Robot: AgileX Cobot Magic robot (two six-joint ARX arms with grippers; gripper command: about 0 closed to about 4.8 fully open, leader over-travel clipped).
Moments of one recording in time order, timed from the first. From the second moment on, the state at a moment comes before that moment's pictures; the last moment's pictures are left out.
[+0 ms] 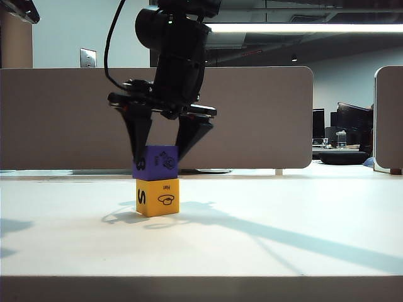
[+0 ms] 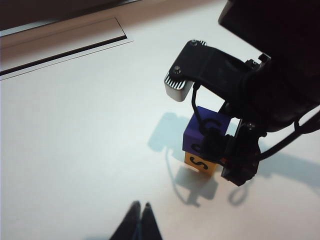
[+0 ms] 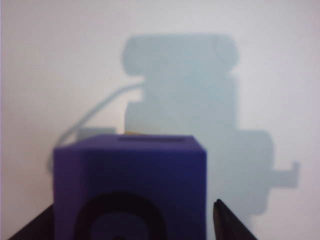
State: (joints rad) left arm -0.31 0.88 0.97 -0.60 0.09 0.10; right arm 0.72 2.24 2.10 -1.00 0.02 0.05
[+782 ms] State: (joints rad) left arm -0.31 0.88 0.97 -0.60 0.09 0.14; right arm 0.67 2.09 2.31 -1.18 0.03 0.05
